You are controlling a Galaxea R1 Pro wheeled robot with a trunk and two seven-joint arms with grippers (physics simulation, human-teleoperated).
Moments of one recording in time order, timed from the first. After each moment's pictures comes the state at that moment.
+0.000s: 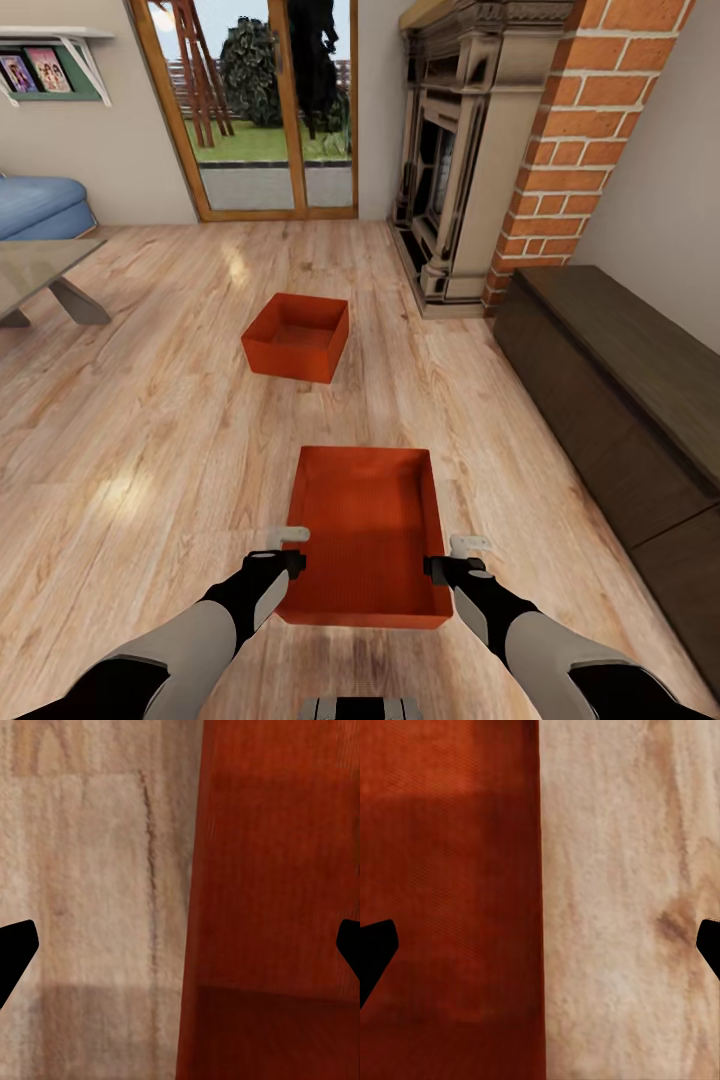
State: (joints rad) left arm -0.78 -0.14 -0.09 -0.20 0.10 0.19 0.28; right arm -0.77 0.08 0.03 -0.12 -0.06 0.00 -0.11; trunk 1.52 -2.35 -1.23
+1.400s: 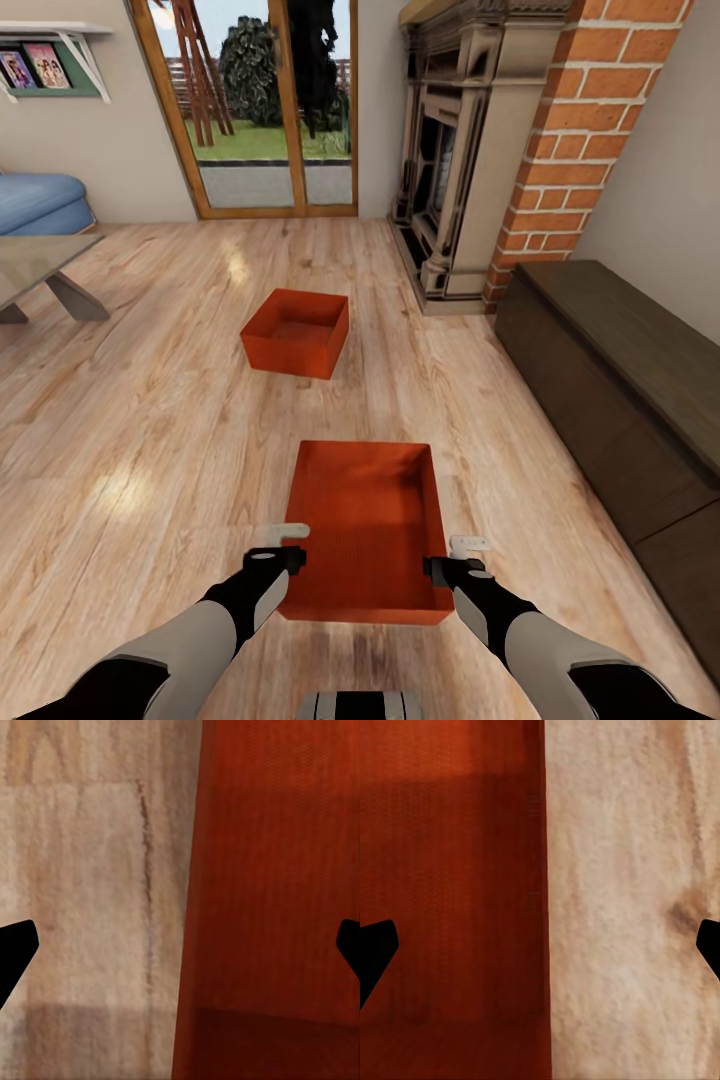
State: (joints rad) left arm -0.78 -0.14 -0.09 -0.20 0.10 0.14 0.28; right arm -0.77 0.08 0.03 -0.12 -0.07 0.00 -0.10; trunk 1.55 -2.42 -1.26
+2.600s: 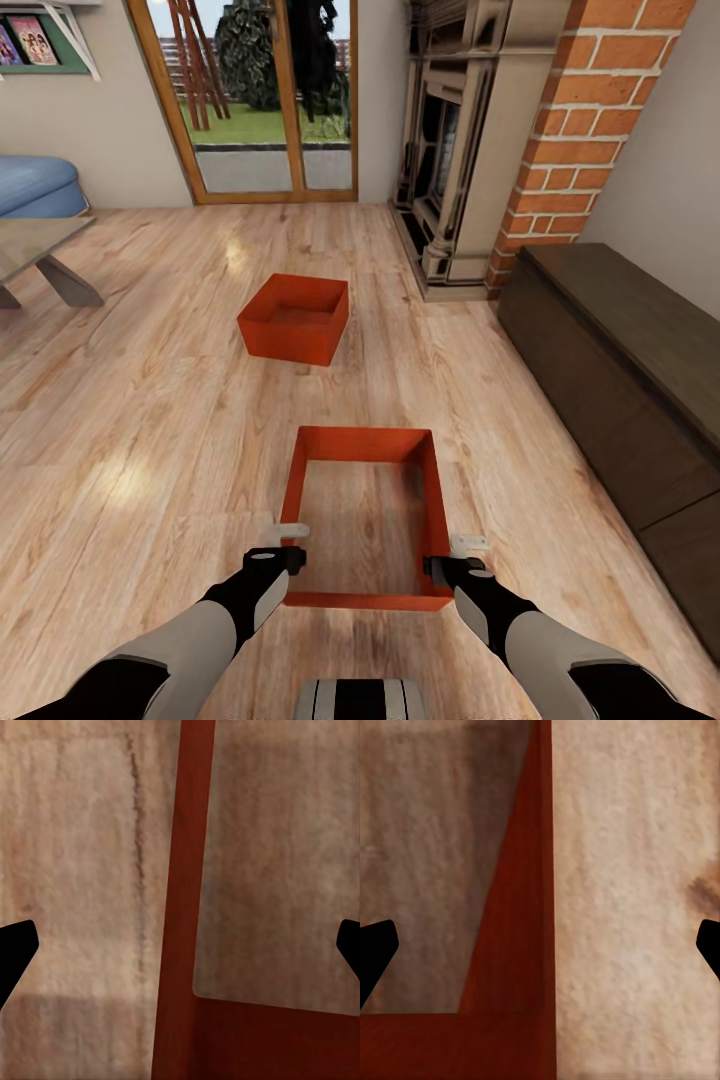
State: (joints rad) left arm -0.78 -0.14 -0.09 -0.20 0.10 0.14 0.28; right arm -0.77 0.08 0.03 -0.12 -0.06 0.00 -0.10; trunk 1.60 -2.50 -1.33
